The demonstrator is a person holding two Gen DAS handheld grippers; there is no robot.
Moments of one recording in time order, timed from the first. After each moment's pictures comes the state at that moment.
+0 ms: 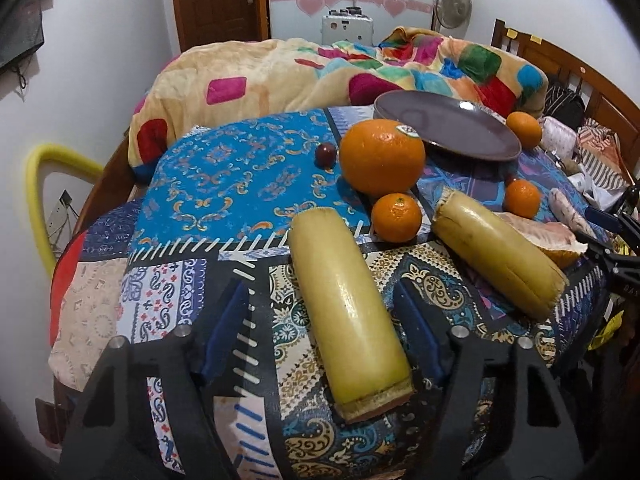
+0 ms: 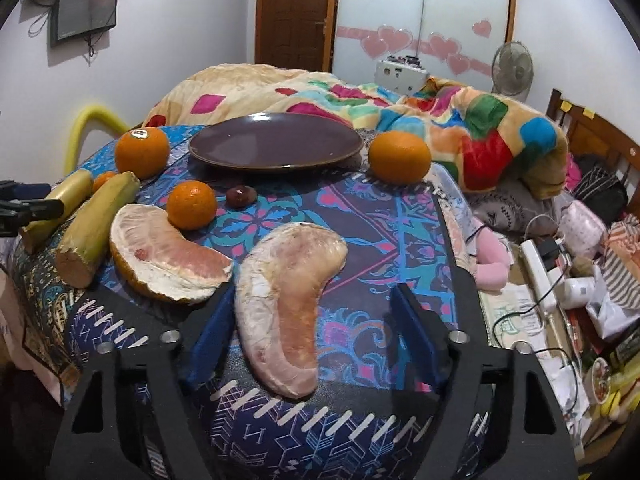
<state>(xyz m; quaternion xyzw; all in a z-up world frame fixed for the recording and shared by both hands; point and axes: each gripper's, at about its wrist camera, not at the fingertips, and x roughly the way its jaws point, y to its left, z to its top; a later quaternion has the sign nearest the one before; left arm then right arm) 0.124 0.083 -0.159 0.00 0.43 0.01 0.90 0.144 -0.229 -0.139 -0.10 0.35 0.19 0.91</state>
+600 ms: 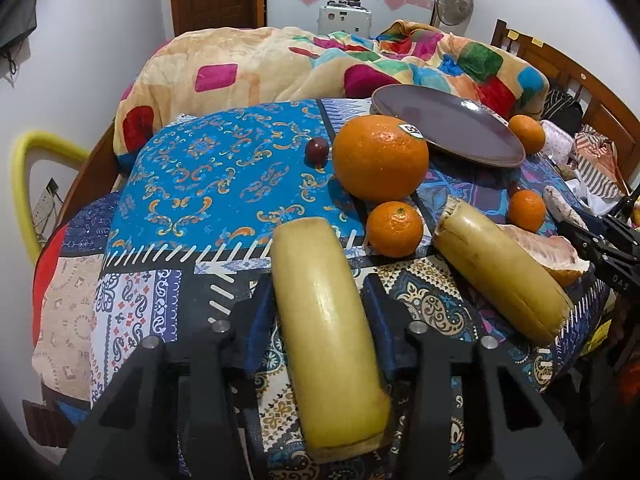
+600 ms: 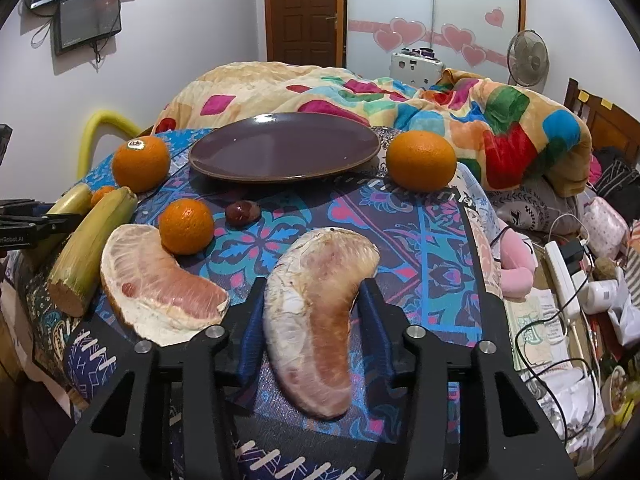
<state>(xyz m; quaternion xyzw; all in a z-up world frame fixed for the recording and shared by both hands) 0.143 0.086 -0.162 -0.03 0.44 -0.01 0.90 0.169 -0.223 -0.140 -0.09 0.36 0.22 0.90</state>
